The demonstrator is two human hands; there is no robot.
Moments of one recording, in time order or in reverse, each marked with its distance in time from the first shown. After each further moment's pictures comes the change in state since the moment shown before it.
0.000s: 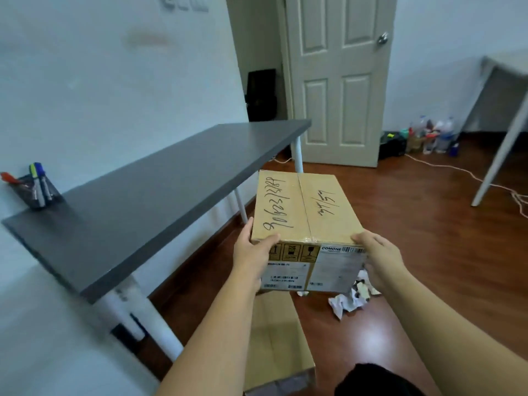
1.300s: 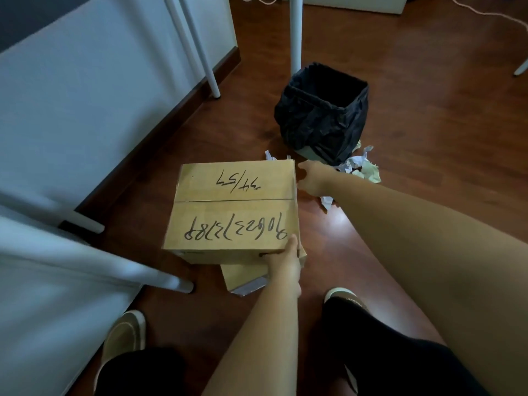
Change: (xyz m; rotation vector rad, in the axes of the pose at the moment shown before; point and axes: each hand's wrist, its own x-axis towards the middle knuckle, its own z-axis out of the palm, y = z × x) left_hand 0.030 -0.320 0.074 -0.154 0.178 -0.939; right_hand 0.172 0.203 0.049 -1.558 -0.522 0.031
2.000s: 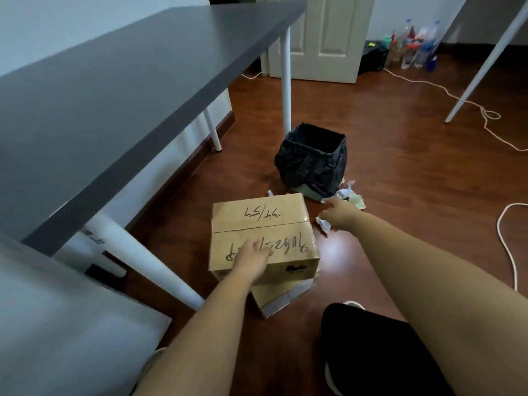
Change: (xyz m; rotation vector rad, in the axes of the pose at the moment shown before) left_hand -0.097 0.113 -0.143 0.755 -0.073 0.569; right_hand -0.134 -0.056 -0.013 0.397 0.139 0.286
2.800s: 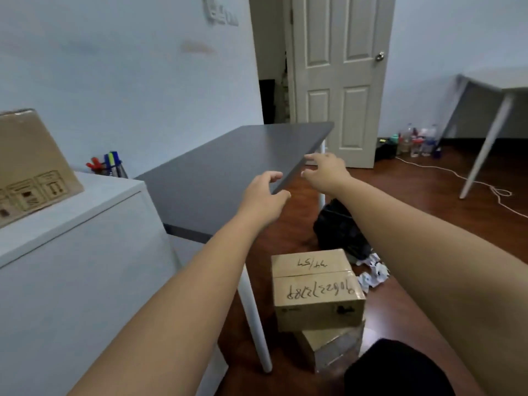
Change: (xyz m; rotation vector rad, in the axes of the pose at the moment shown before) left_hand -0.197 0.123 -0.234 0.126 0.268 0.824; right_hand -0.228 -0.253 -0.049 -0.105 0.518 -0.532
